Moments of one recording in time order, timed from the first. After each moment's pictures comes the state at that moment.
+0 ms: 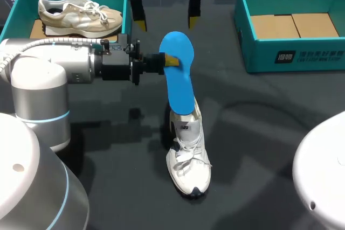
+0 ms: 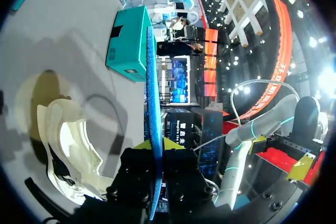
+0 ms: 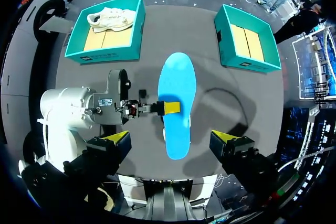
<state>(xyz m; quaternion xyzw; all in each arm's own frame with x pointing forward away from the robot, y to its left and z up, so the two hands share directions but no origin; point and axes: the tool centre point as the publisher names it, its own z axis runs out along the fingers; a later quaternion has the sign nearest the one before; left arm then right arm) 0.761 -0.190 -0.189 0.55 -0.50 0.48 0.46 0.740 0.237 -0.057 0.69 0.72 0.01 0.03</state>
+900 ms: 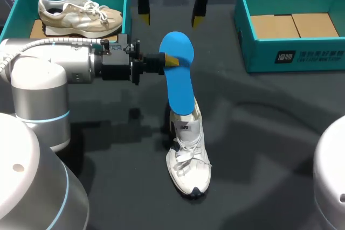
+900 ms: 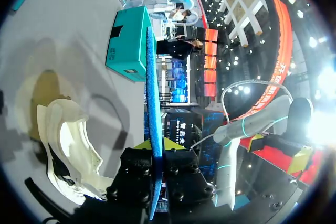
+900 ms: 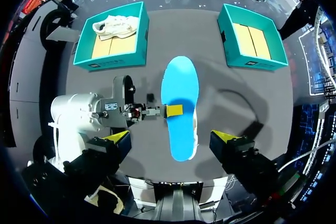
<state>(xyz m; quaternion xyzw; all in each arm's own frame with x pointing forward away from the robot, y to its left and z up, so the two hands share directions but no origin) 0.761 -0.190 -0.189 0.55 -0.50 0.48 0.46 0.744 0.227 -0.050 0.71 0.71 0.06 0.00</state>
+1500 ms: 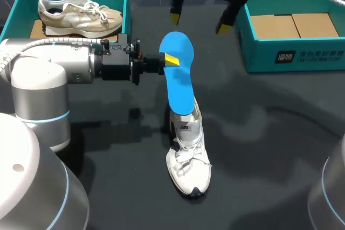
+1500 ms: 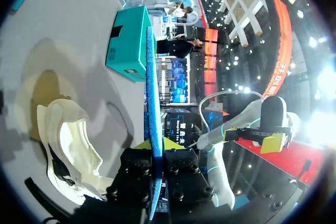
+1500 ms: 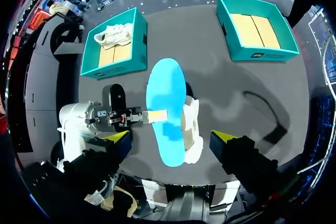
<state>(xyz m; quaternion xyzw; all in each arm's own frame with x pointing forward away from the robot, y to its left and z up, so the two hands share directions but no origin) 0.761 -0.190 -0.189 0.55 -0.50 0.48 0.46 0.753 0.175 -0.068 0.72 0.68 0.13 -0.06</state>
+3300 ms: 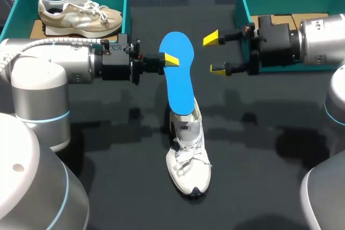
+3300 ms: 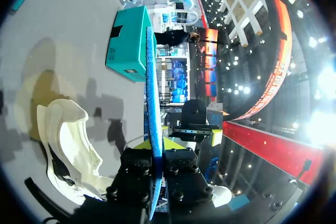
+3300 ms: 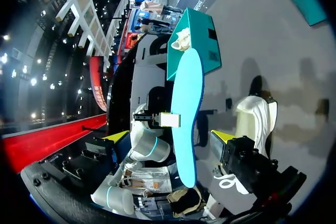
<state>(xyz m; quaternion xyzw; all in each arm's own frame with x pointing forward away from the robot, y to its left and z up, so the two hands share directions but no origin) 0.761 -0.190 -0.189 0.55 -0.50 0.48 0.46 0.755 0.145 -0.149 0.57 0.54 0.48 -0.39</state>
